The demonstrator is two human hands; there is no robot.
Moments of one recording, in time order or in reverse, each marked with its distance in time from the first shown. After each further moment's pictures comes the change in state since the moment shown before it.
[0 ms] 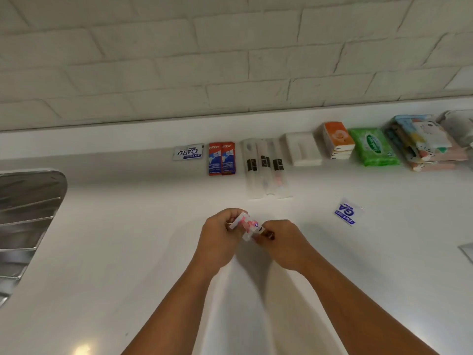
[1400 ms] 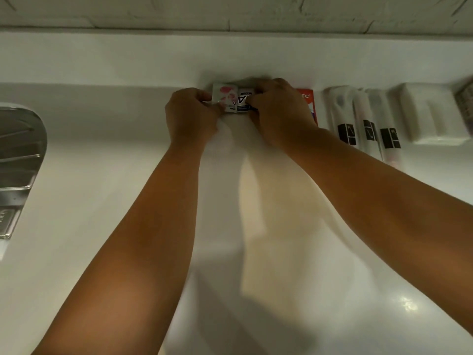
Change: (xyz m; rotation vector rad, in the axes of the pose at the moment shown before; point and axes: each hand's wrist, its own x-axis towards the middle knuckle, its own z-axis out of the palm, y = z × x) left_hand 0.246 -0.080 -0.160 0.159 0.465 -0.069; right_hand 0.278 -0.119 0.059 -0.777 0.238 -0.362
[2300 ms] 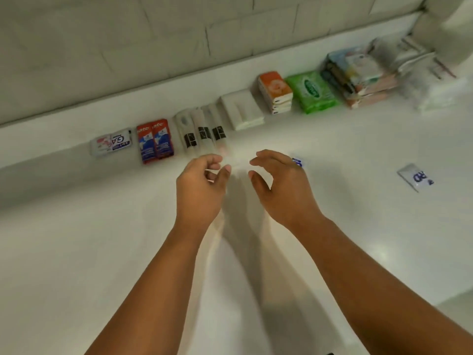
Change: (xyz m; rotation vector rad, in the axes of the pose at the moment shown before) left_hand -0.284 0.121 0.084 -0.037 -0.359 0.317; right_hand -0.324 0.106 -0.078 0.559 0.391 0.493
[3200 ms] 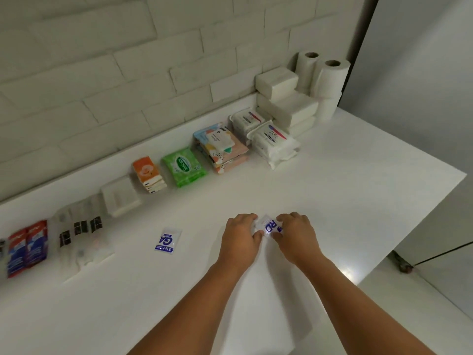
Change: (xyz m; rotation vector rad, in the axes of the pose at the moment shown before) left_hand -0.065 0.148 0.315 0.328 -0.516 0.351; right_hand -0.048 0.257 -0.208 -0.291 -0.099 0.571
